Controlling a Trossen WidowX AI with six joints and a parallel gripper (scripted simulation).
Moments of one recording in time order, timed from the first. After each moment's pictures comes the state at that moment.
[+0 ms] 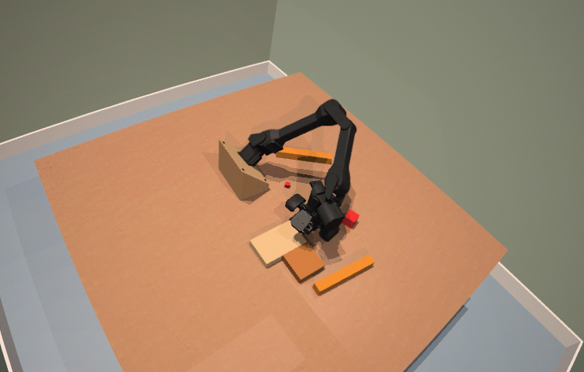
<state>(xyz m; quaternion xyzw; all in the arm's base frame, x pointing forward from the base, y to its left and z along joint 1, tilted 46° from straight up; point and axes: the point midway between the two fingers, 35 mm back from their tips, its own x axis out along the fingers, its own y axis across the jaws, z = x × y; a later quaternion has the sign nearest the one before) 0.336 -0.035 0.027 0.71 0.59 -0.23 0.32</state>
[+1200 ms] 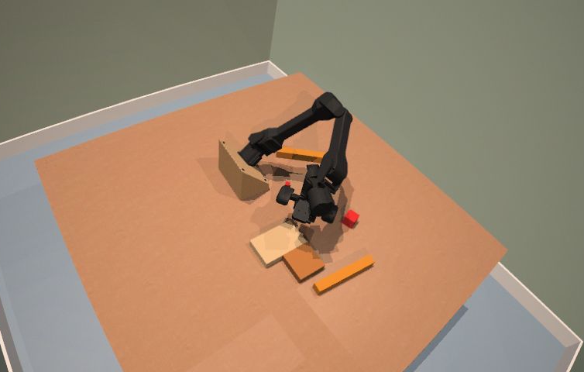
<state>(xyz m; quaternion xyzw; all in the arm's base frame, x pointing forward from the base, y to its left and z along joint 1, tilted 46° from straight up) 0.303 -0.084 0.052 0.64 0.61 -0.11 0.46</state>
